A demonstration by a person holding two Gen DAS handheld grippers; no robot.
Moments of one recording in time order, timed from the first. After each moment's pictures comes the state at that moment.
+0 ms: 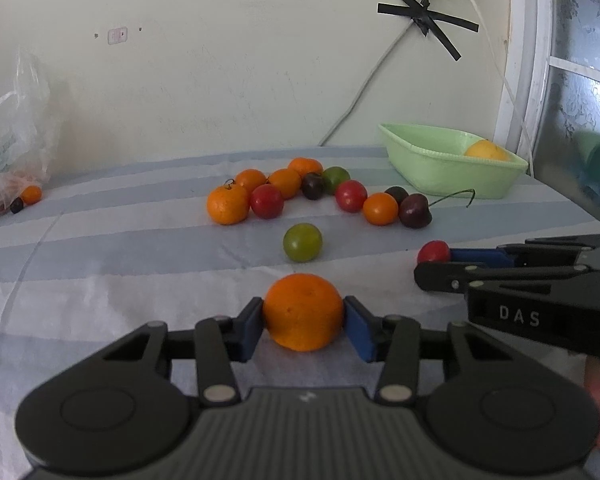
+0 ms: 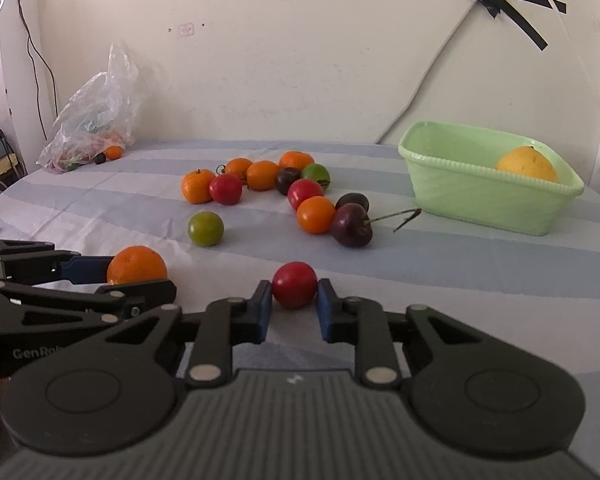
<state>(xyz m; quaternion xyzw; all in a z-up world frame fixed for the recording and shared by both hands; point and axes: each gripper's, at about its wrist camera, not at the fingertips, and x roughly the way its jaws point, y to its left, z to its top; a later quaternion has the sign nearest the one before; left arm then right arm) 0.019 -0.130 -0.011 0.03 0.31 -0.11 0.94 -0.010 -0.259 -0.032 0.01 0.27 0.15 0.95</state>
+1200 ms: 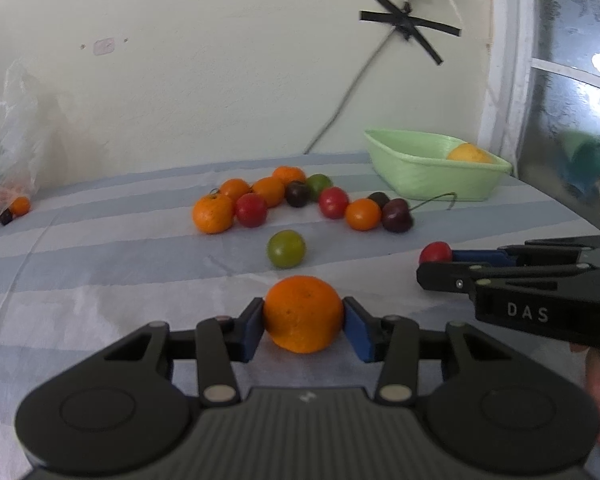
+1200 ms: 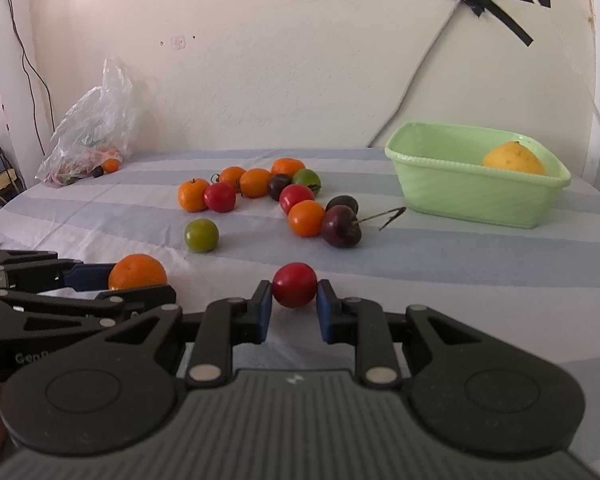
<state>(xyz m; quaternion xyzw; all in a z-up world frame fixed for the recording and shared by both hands) 0.016 -0.133 -0.009 0.03 0.30 -0.14 0.94 -0.024 -0.270 -0.026 0.02 0.26 0.15 0.95</state>
